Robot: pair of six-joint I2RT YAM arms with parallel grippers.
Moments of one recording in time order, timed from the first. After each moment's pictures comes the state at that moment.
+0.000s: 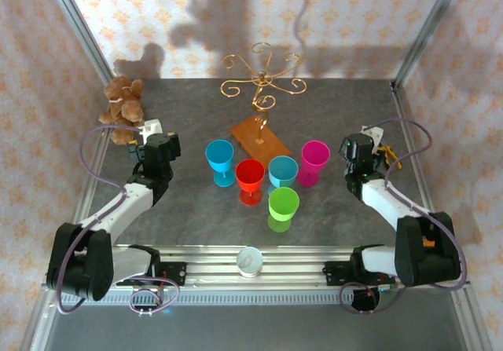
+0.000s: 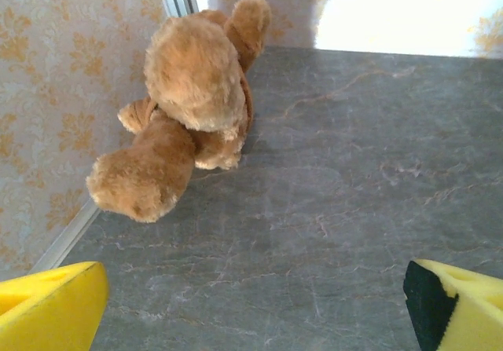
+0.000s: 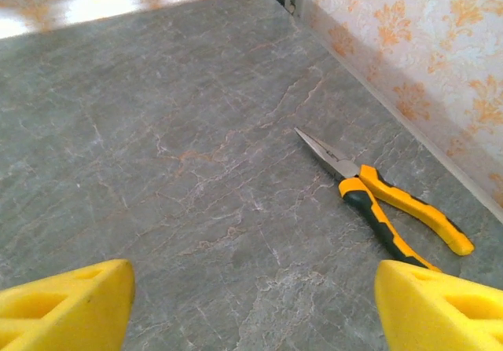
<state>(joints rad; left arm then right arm) -0.15 1.22 0.58 0.19 -0.61 -0.12 0.12 1.29 0.57 0.17 0.51 0.27</state>
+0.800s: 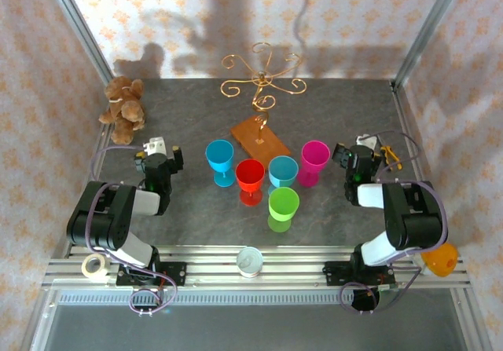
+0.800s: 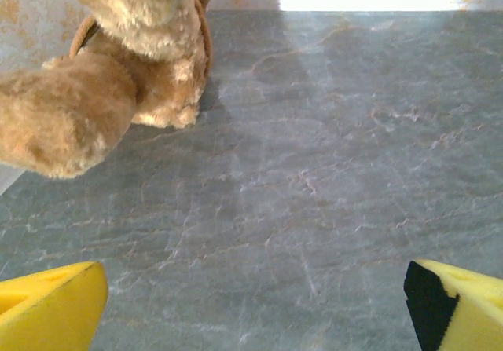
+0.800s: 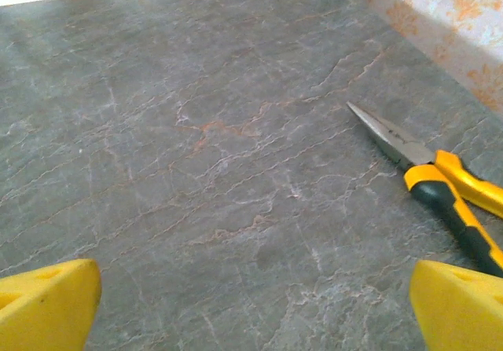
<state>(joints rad) -0.05 1.54 0.35 0.84 -0.40 -0.06 0.04 1.52 0.43 0.63 0.32 0.18</state>
